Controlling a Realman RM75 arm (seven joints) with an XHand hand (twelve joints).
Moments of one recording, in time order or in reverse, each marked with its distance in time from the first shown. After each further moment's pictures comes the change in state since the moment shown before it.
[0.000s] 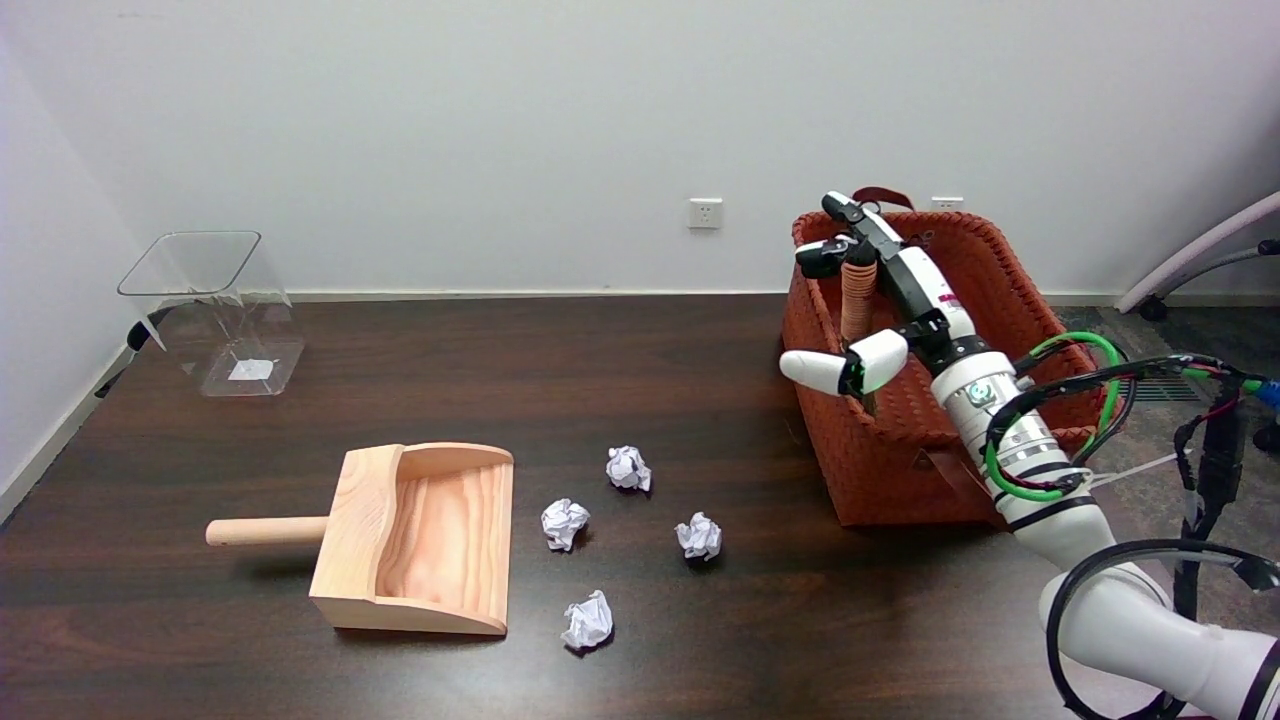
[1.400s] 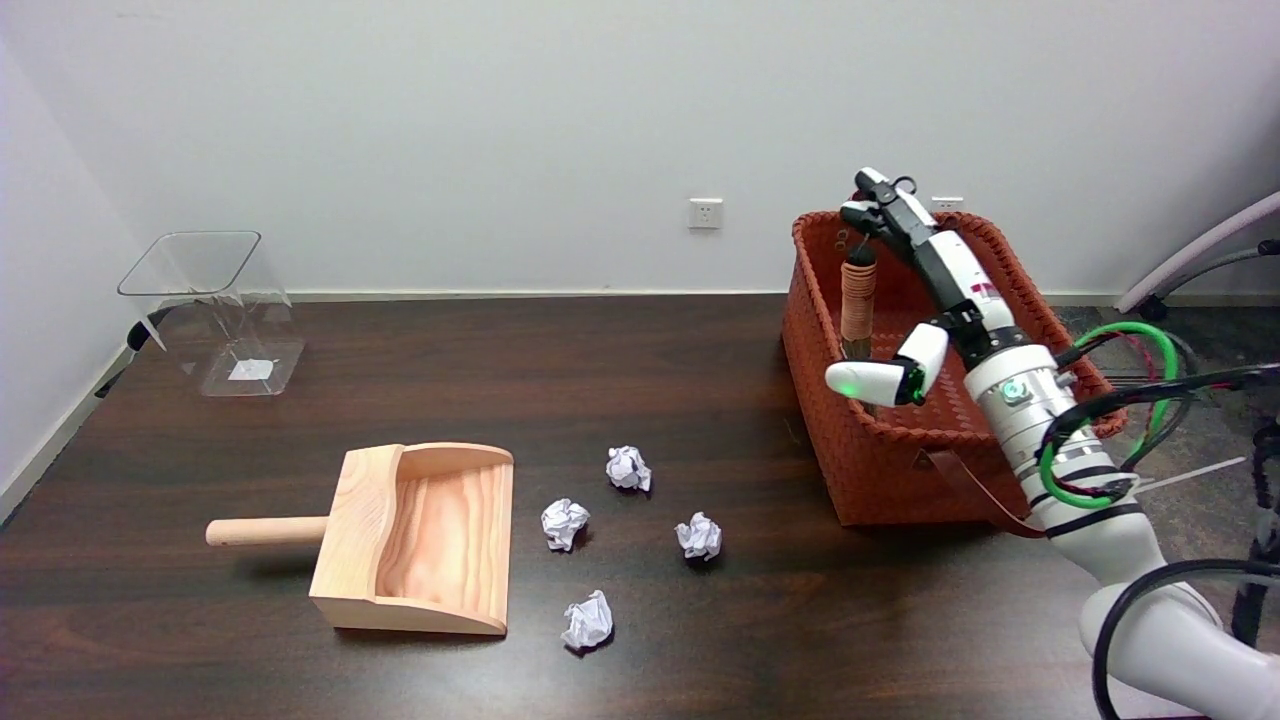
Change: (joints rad) arm -0.148 -0.037 0.177 -0.151 -0.029 -0.052 -0.147
